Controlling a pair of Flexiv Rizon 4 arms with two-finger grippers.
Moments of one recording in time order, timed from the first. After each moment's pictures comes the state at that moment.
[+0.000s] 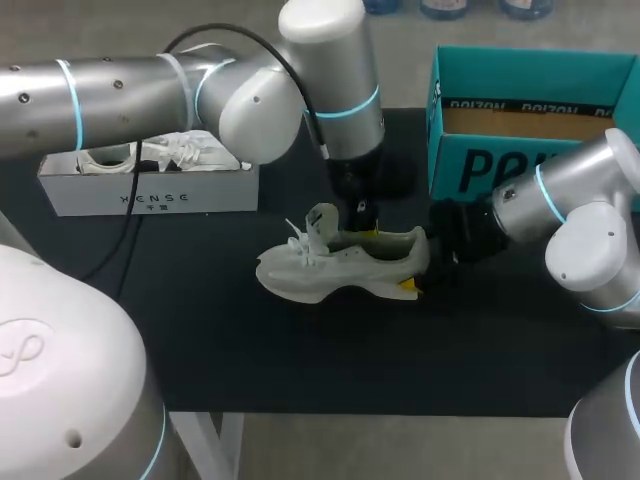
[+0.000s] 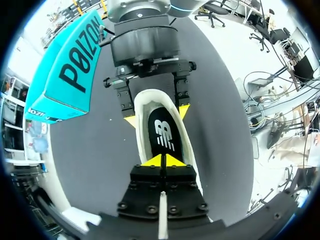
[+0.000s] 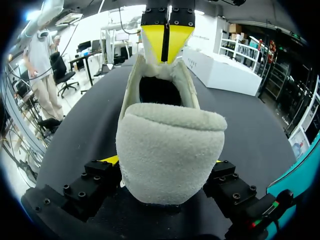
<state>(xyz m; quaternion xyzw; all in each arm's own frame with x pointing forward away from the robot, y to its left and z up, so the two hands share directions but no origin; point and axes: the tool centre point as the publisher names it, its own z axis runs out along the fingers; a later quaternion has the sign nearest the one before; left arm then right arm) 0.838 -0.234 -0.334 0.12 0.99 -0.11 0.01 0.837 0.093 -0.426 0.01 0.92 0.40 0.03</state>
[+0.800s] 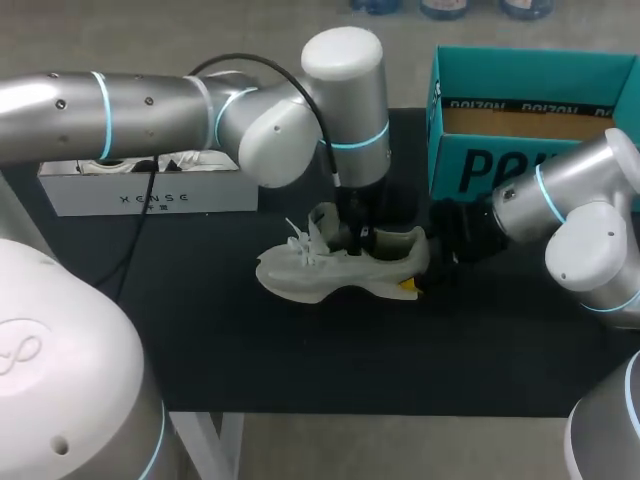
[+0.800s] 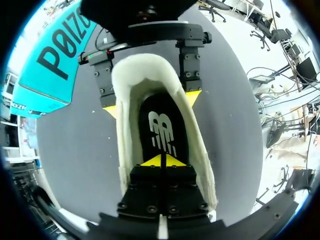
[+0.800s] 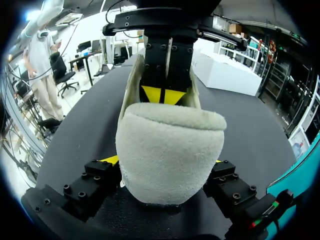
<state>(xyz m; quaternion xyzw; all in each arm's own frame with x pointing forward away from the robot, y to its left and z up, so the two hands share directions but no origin) 0.834 -0.229 -0.391 0.10 0.99 -0.07 -0.01 0.837 0.093 -0.426 0.01 0.92 0.40 0.03</state>
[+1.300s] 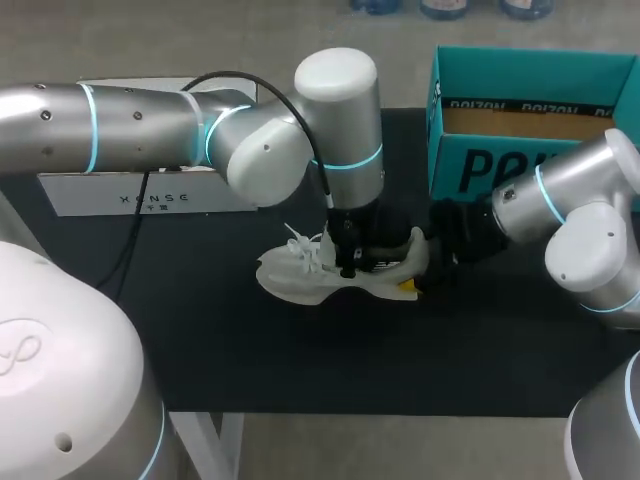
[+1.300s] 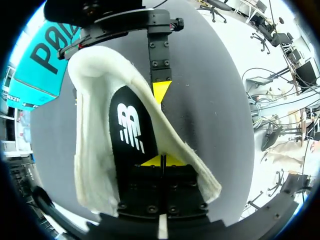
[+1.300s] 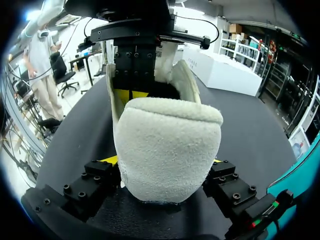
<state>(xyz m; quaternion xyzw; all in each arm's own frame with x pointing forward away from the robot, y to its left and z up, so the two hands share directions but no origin) 0.799 -0.215 -0.402 0.09 0.99 -0.07 -0.03 0.836 0.094 -0.427 0.01 0.92 0.40 0.03</state>
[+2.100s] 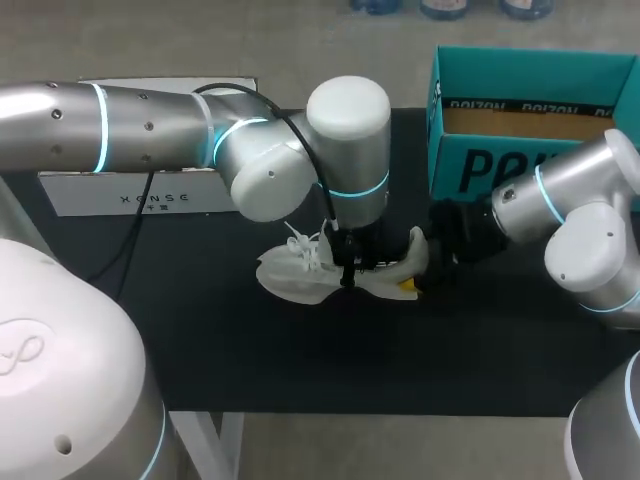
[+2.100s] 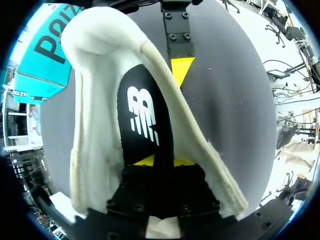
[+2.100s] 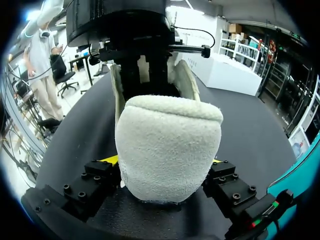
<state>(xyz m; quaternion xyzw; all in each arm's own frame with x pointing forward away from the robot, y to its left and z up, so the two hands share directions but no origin) 0.822 -0.208 -0.420 0.07 1.00 -0.03 0.05 0.838 0.093 -0.428 0.01 0.92 0.40 0.03</state>
